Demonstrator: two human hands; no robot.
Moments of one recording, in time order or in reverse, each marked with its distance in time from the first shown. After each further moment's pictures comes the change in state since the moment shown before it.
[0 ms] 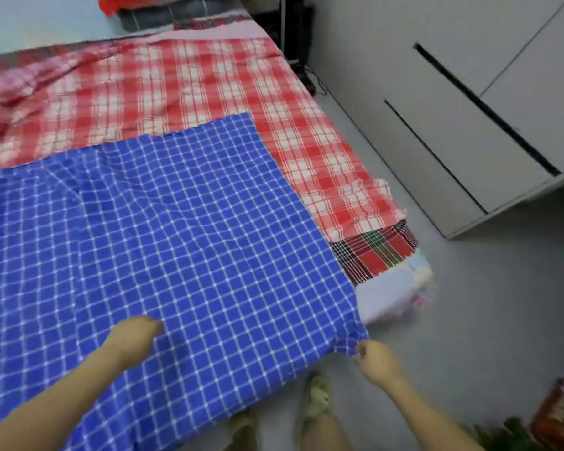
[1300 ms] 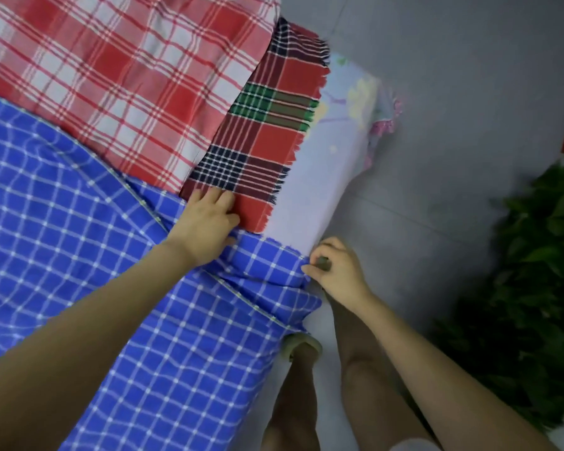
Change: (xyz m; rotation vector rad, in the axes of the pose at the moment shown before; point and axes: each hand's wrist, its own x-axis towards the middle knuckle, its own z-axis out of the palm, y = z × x) left_hand 0.269 0.317 -0.049 0.679 0.072 0.911; right_hand 0.125 0.070 0.093 0.835 0.316 0.041
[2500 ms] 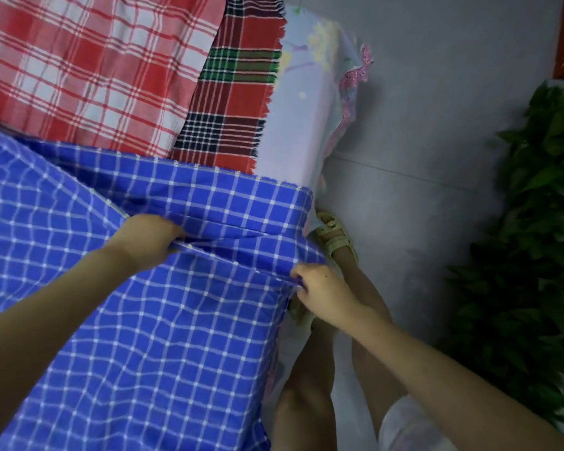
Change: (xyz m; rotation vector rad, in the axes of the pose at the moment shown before) left_hand -0.081 -0.001 0.000 0.213 -0.463 -0.106; right_hand -0.107 -0.014 0.044 -0.171 -0.233 -0.053
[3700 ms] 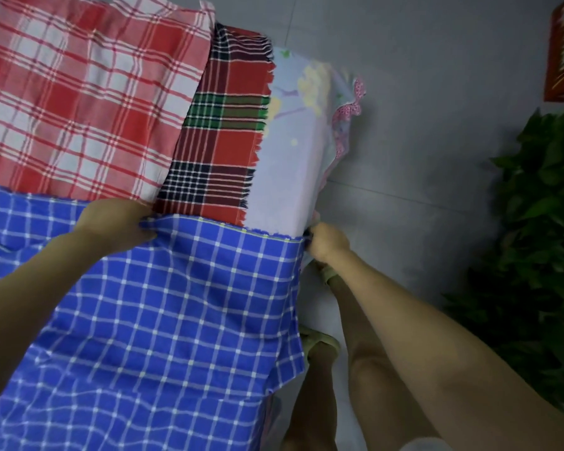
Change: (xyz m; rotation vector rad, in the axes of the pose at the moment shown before) left_hand 0.080 -0.072 -0.041 -0.229 0.186 -0.231; right_hand 0.145 0.050 -0.070 0.029 0.010 0.521
